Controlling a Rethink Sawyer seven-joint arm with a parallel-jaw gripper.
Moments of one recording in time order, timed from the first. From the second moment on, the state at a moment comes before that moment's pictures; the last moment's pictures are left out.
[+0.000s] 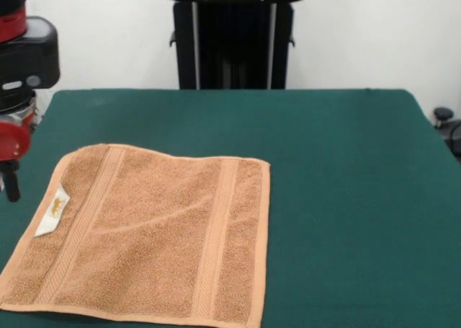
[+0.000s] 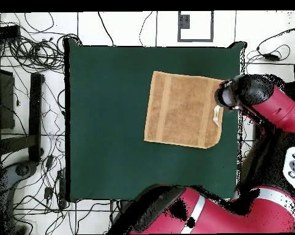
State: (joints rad) arm -0.34 -0.29 -0.36 1.04 0.31 0.81 2.30
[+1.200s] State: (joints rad) arm -0.28 -0.35 -0.36 1.02 0.28 0.86 2.30
